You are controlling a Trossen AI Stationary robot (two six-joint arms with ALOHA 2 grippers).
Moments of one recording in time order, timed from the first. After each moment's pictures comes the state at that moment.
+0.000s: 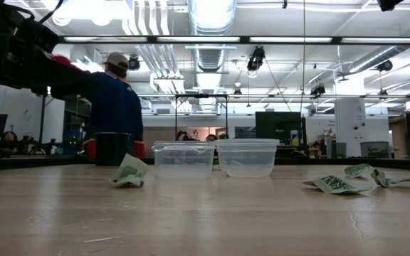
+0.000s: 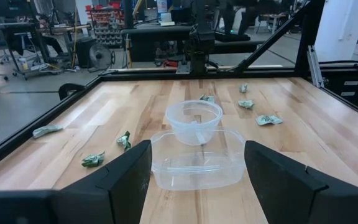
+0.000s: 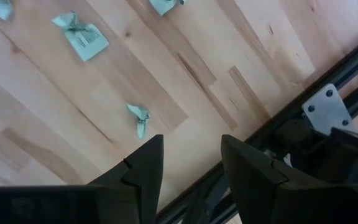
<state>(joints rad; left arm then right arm) 0.08 0.19 0.01 0.04 0.02 0.03 0.61 1.35 1.19 -1.51 0.10 1.34</state>
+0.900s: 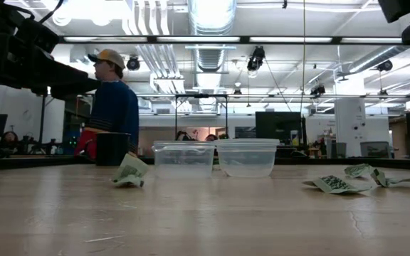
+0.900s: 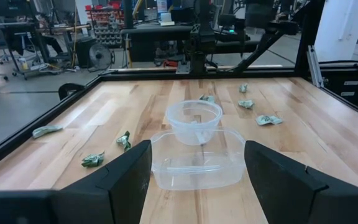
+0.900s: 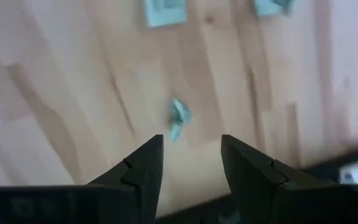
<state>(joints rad) 0.08 0.19 0.01 0.04 0.02 0.03 0.67 1.49 1.13 -1.28 0.06 0.98</state>
